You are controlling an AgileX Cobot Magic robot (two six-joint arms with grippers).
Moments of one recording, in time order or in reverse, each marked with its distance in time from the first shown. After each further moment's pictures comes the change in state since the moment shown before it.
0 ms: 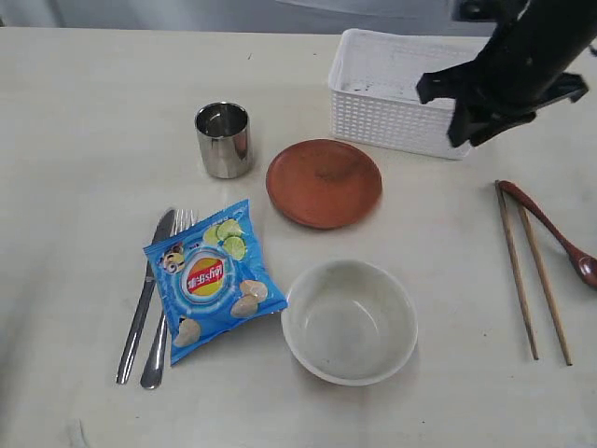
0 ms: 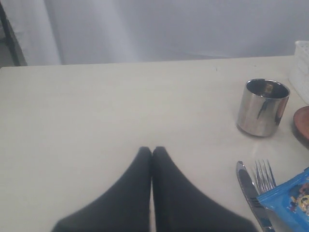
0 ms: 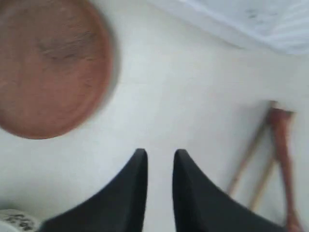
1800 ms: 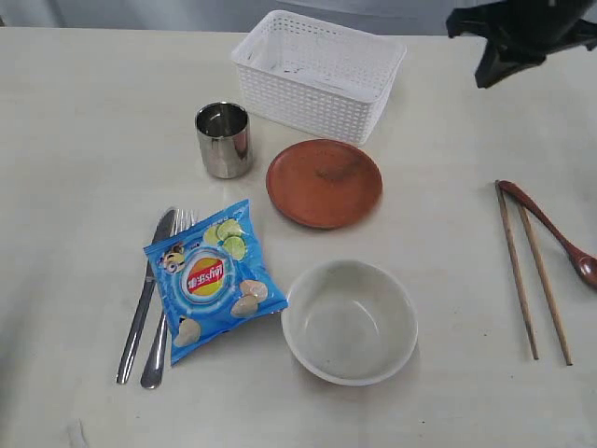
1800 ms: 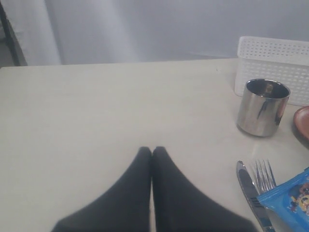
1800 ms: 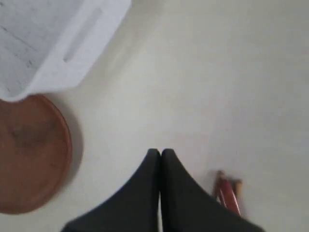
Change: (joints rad) left arm 0.000 0.000 0.000 0.000 0.000 0.000; right arm -0.147 0.175 -0.256 0.071 0.022 -0.086
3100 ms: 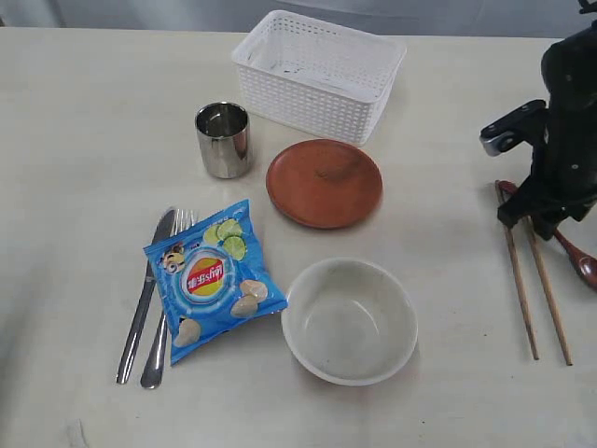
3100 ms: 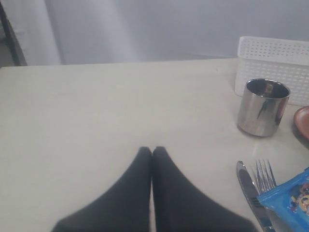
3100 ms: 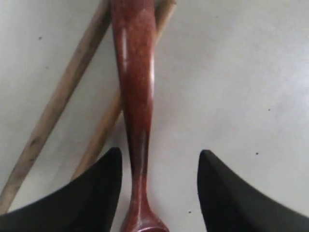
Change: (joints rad) left arm 0.000 0.000 0.000 0.000 0.000 0.000; right arm 0.054 0.054 0.439 -0.626 -0.125 0.077
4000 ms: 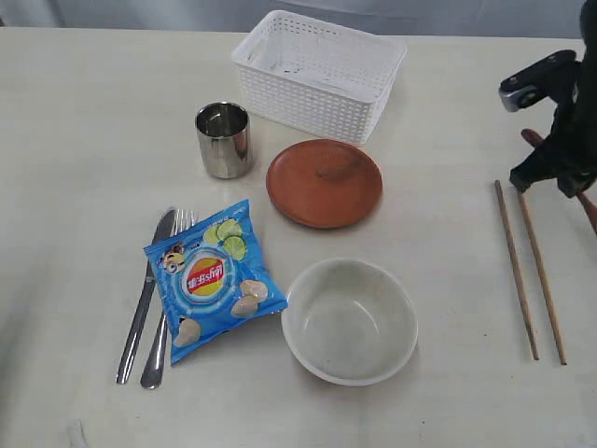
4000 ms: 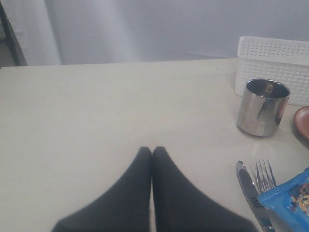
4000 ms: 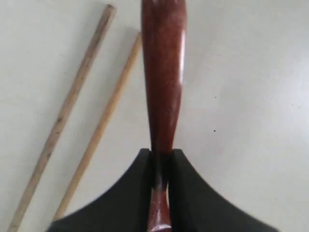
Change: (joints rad) left arm 0.000 0.000 0.000 0.000 0.000 0.000; right arm 0.004 -0.192 0.002 0.044 0.030 -0.002
